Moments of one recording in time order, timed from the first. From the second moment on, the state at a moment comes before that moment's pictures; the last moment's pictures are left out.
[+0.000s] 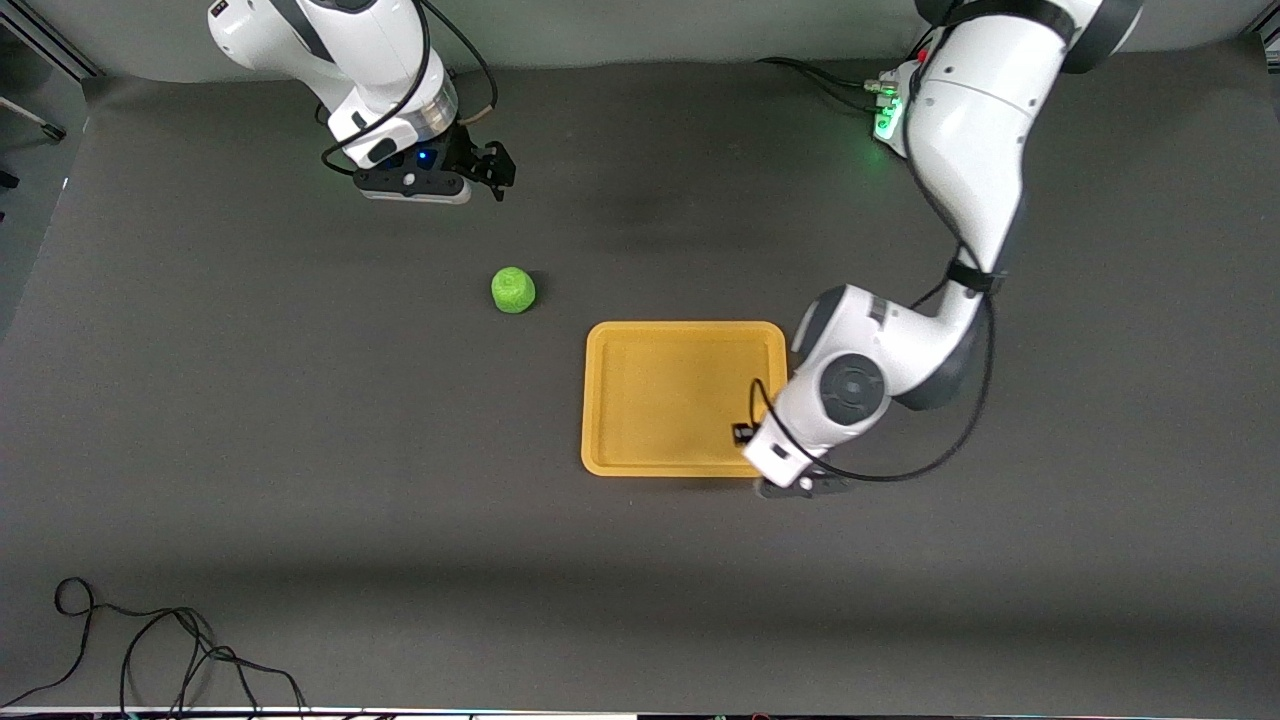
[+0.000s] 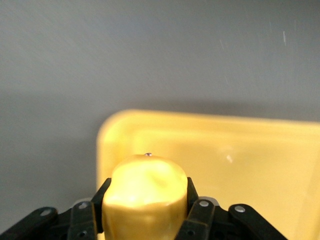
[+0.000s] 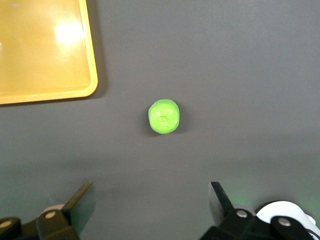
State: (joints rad) left arm -0.44 0.73 -0.08 -1.48 -0.09 2.16 -0.53; right arm 0.67 -0.31 0.01 -2.27 0.03 1.89 0.78
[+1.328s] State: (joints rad) left arm -0.41 0.61 -0.05 -1.50 0.02 1.93 -0.54; right arm 0.67 0.18 0.00 -2.64 0.02 2.89 0.78
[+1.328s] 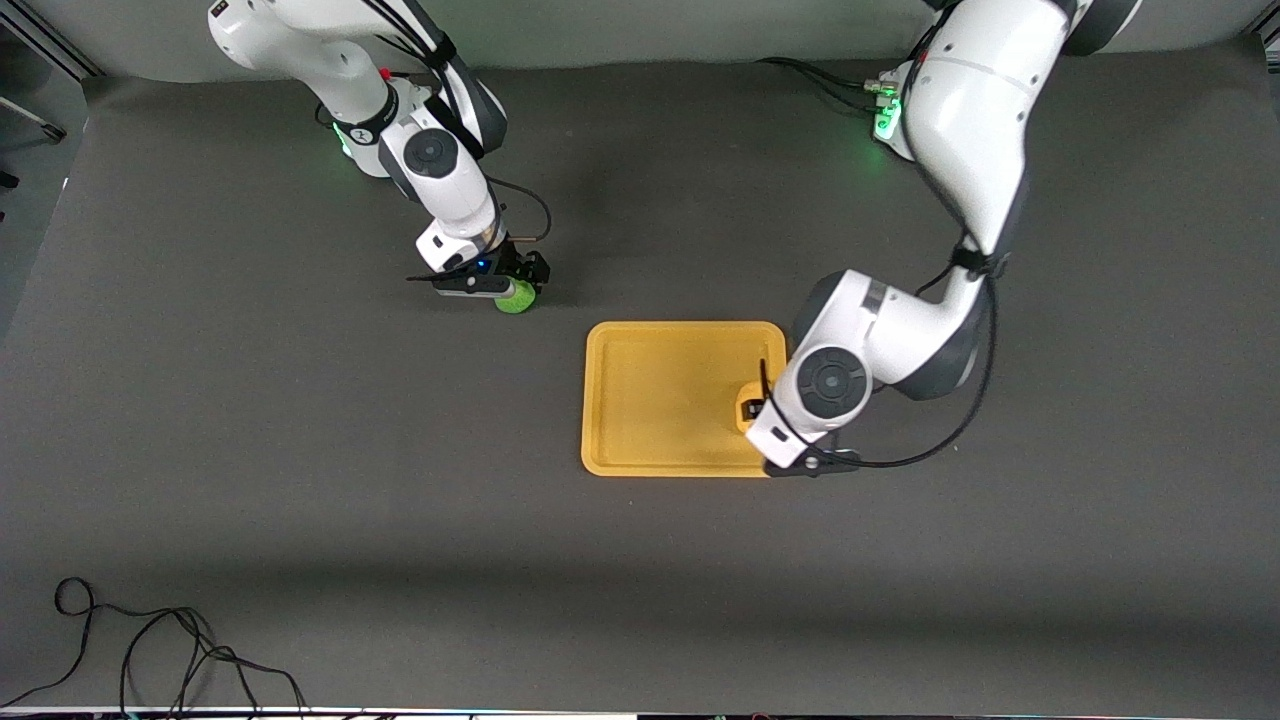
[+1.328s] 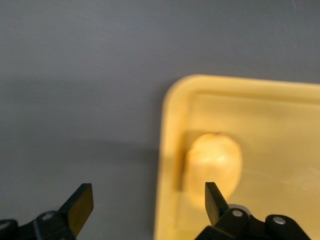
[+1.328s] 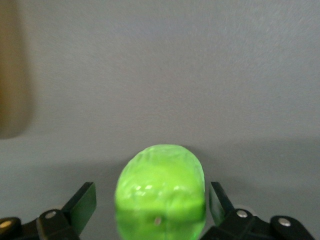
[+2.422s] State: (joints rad) left arm -0.05 0.12 -0.04 -1.67 0.03 1.72 0.12; right arm 0.67 0.04 -0.03 -1.96 -0.02 1.97 0.78
